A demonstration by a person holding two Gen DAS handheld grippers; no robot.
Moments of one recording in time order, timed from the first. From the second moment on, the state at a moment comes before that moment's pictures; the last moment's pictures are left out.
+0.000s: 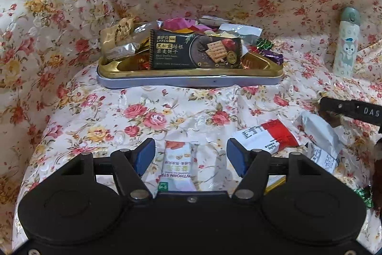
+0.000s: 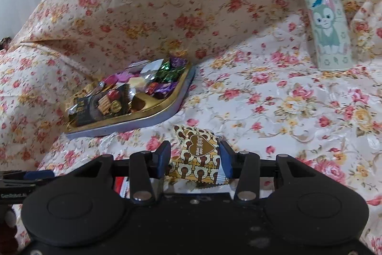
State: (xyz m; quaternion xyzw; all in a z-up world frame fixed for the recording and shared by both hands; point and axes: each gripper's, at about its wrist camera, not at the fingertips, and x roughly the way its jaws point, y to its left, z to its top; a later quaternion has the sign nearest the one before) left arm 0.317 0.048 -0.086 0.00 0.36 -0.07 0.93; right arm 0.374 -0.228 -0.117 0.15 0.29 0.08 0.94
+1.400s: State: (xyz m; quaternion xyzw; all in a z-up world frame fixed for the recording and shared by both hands) left arm 0.316 0.044 -0.087 -0.02 0.40 -0.05 0.92; right arm 0.383 -0.215 -0.119 0.09 0.32 0.01 0.94
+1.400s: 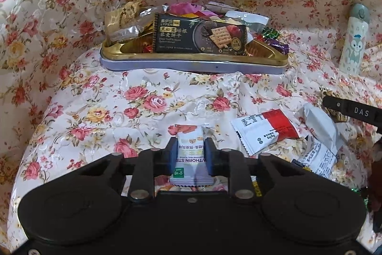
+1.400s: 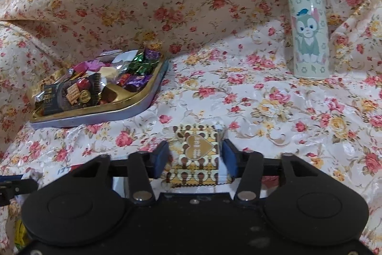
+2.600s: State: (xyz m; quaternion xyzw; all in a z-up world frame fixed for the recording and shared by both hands) left arm 0.190 0.005 -0.007 -0.03 0.43 -0.10 0.90; right arm 0.296 -0.236 -0.048 0.10 0.34 0.05 0.94
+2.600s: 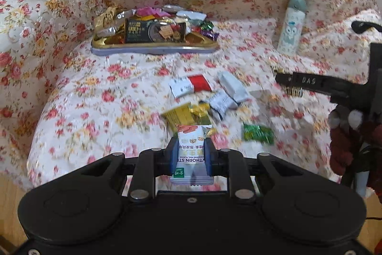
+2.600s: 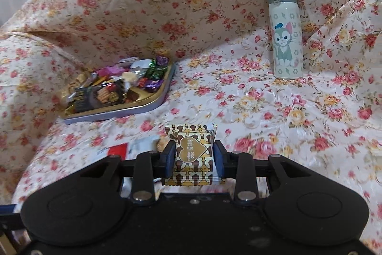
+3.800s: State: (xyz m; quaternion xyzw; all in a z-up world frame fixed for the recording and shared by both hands) left arm 0.076 -0.024 -0.038 -0.10 0.53 -0.13 0.83; right arm 0.046 -0.232 -0.009 0.13 0.40 0.10 0.90
